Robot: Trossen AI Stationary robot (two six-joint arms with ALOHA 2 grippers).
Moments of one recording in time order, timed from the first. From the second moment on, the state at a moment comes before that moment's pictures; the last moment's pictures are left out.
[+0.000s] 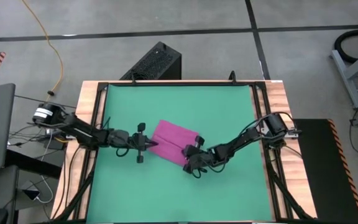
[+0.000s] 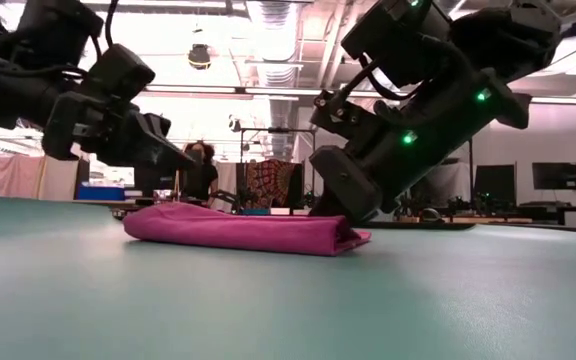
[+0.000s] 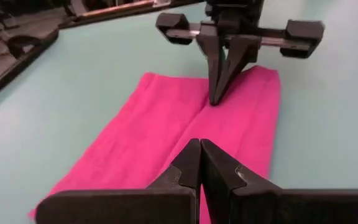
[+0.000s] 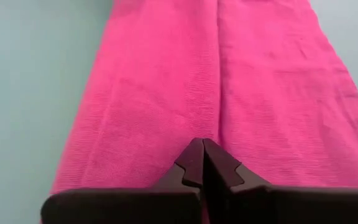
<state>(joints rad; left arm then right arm) -0.15 1.35 0.17 0.90 -0.22 0.12 0.31 1.95 0.93 0.26 0.58 0.44</state>
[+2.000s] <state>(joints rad) 0.08 1.69 0.21 0.90 0.04 -0.23 0.44 2.02 0.94 0.40 0.73 -0.03</state>
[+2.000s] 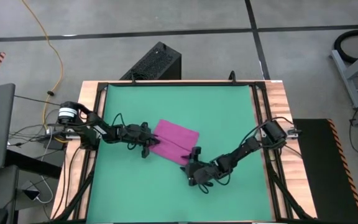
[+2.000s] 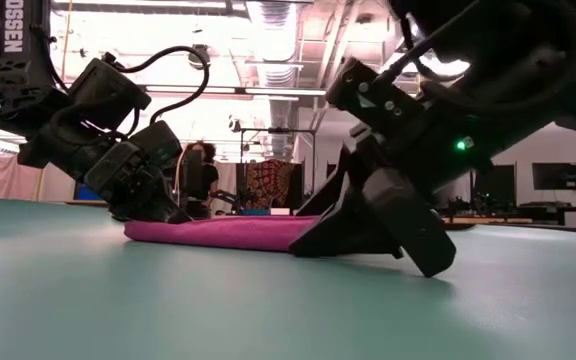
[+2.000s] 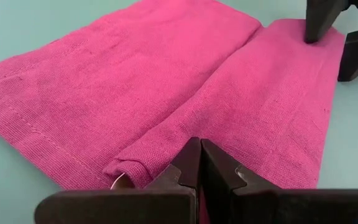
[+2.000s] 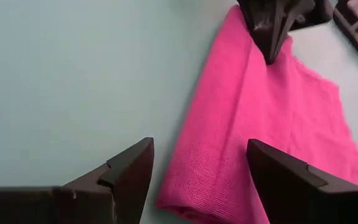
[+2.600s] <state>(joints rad) 0.08 1.69 0.21 0.87 0.11 -0.21 0.40 2.03 0.93 0.23 0.74 0.19</state>
